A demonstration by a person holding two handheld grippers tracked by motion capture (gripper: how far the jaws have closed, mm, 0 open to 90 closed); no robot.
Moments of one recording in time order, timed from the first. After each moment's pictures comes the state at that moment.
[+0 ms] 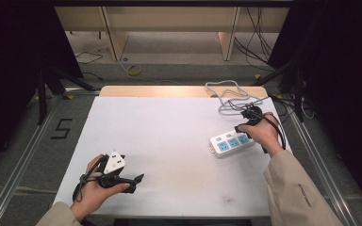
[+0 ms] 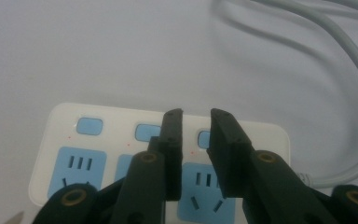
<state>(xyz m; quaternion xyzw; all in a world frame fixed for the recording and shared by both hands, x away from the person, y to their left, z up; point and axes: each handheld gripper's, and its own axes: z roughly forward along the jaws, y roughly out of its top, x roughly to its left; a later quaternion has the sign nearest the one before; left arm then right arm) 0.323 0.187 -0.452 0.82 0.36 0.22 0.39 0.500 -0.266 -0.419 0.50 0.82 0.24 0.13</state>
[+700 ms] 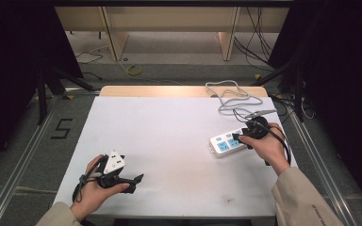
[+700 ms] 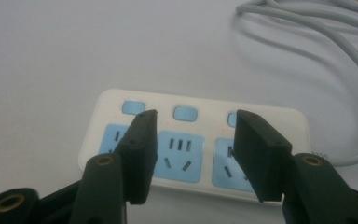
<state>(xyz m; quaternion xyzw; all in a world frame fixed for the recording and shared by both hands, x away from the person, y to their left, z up) 0.323 0.187 -0.452 0.82 0.36 0.22 0.39 0.451 -0.269 -0.417 0.47 0.81 0.31 0.16</state>
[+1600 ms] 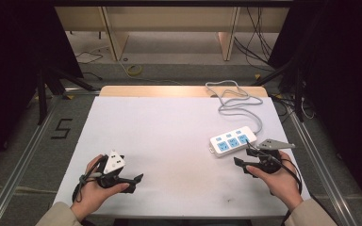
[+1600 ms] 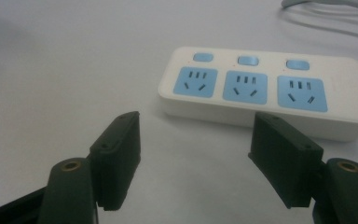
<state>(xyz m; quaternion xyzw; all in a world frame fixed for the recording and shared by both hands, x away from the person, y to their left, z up) 0.323 0.188 -0.452 0.82 0.37 0.22 0.39 0.363 -0.286 -0.444 0.43 0.79 0.41 0.16</state>
